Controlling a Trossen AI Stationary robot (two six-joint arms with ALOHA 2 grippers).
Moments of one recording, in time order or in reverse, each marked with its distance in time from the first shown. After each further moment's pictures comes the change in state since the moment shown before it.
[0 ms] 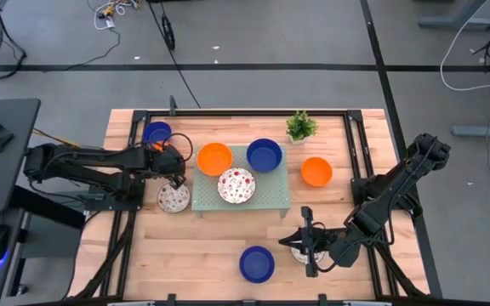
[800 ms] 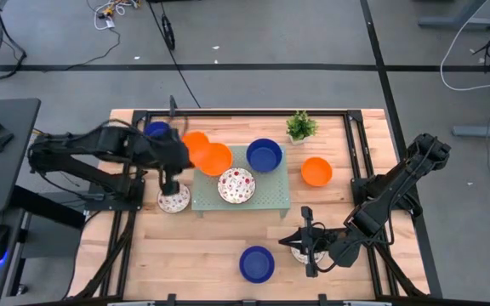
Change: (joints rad) left arm -0.194 0.081 0.734 -0.167 0.226 0.592; right arm 0.000 0.000 0.000 -0.004 0.000 0.000
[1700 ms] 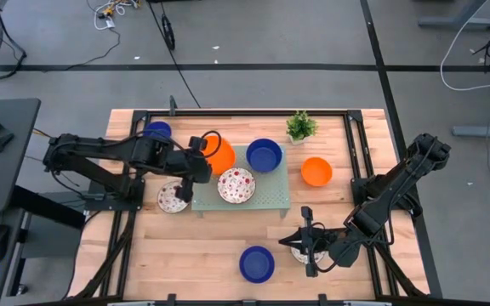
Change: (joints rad) left arm -0.026 0.189 -0.002 0.072 -0.053 0.408; right arm 0.000 0.000 0.000 -0.001 0.000 -0.003
